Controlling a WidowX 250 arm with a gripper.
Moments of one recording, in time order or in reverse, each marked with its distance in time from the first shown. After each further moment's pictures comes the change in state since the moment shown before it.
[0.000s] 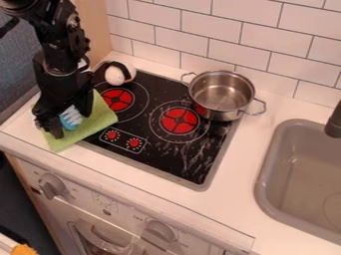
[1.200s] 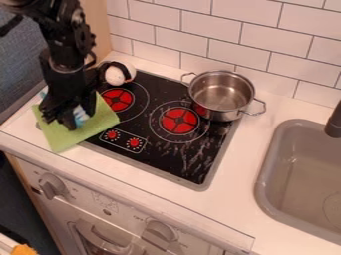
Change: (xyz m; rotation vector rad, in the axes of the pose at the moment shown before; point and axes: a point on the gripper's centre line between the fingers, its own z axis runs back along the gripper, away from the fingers) arm -0.009 -0.012 0.013 -0.063 0.011 -0.029
